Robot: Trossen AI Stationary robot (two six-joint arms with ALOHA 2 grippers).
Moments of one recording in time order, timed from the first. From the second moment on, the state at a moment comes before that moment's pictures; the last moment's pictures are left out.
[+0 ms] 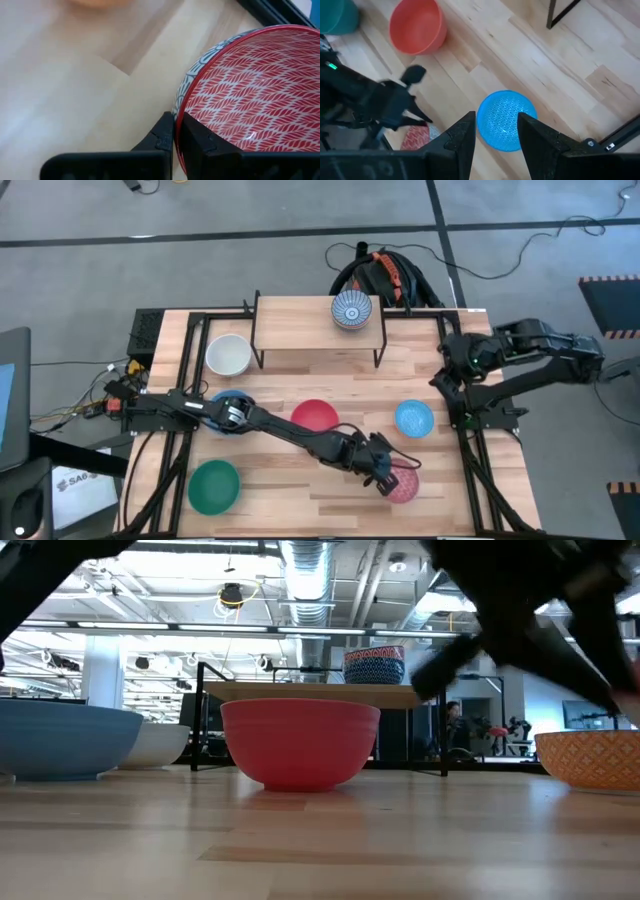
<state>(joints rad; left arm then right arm) -0.33 2.54 2.30 -0.50 -0.27 -0.85 0.08 0.92 1.33 -1.45 0.09 0.85</state>
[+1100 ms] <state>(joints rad) -0.36 2.14 2.34 -1.35 -1.08 -0.93 0.50 1.38 1.52 -0.85 0.88 0.12</state>
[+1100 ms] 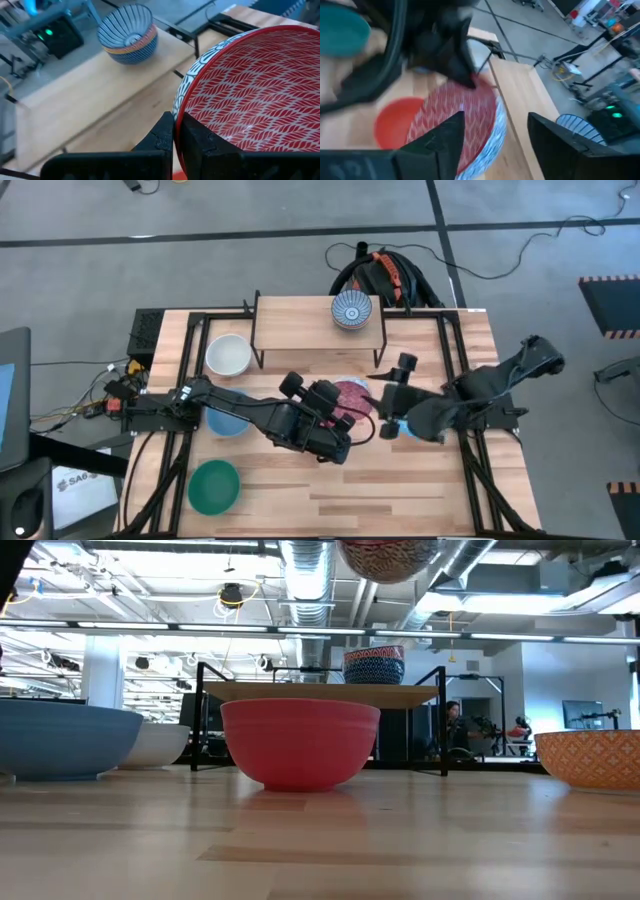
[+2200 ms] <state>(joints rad) -0.37 2.08 2.36 -1.30 -1.09 -0.95 0.33 1.48 1.52 -0.91 0.92 0.42</state>
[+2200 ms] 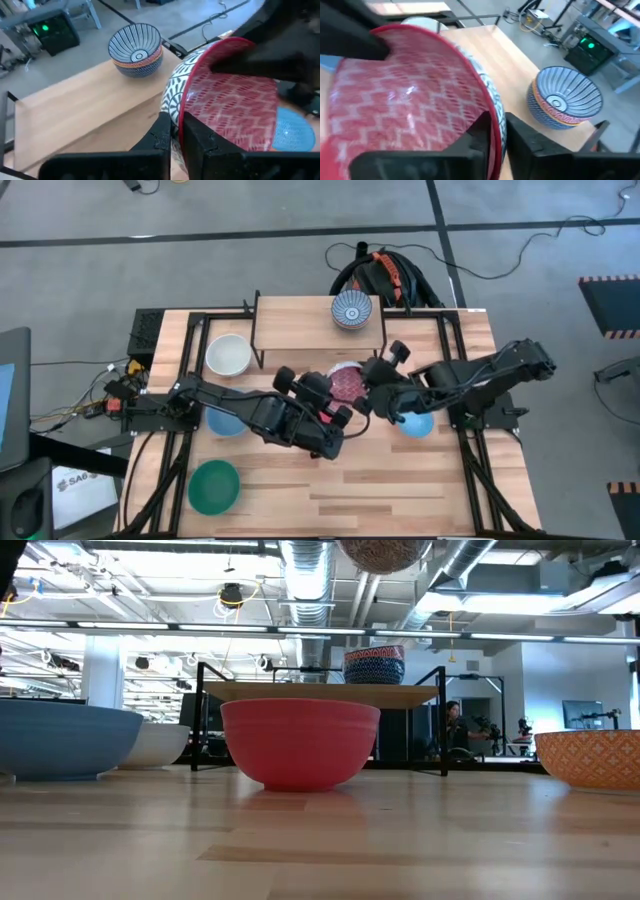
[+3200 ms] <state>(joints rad) -0.41 1.92 2.36 -1.43 -1.09 -1.01 -0.27 1.48 1.79 -1.01 0.33 0.19</state>
